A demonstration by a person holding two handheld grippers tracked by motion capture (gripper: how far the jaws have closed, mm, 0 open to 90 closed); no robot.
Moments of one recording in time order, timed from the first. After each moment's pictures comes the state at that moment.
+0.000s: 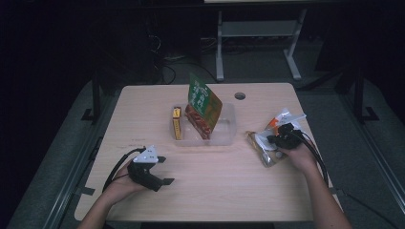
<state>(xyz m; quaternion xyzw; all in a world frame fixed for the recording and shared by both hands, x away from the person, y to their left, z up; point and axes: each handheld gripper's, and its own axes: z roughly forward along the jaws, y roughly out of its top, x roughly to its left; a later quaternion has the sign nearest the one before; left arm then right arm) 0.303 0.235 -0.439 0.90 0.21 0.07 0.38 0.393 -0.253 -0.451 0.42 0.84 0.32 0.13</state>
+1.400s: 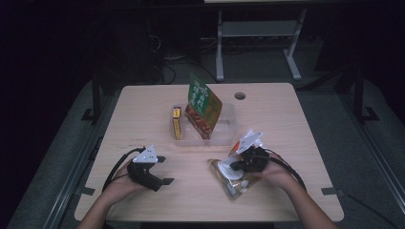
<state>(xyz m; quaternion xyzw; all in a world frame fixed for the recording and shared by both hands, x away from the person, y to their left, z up) 0.301 0.236 -0.438 0.90 0.21 0.07 0.39 0.337 -0.138 -0.447 0.19 0.93 0.33 0.03</state>
